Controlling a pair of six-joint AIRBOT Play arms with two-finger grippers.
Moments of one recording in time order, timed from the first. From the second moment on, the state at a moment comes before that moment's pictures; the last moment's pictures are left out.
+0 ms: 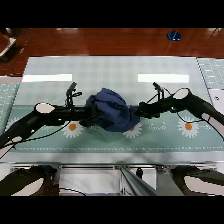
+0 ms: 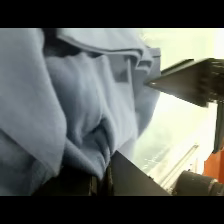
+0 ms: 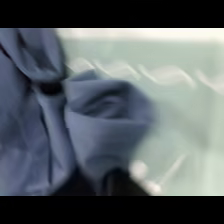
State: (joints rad) left arm -0.33 -1.16 0.59 0.26 -0.76 -1.03; right arm 0.16 -1.42 0.83 -0.72 0.98 1.33
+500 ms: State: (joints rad) left arm -0.01 -0.91 0.96 0.29 -0.90 -1.06; right arm 0.13 -1.28 1.44 -0.99 1.20 1.41
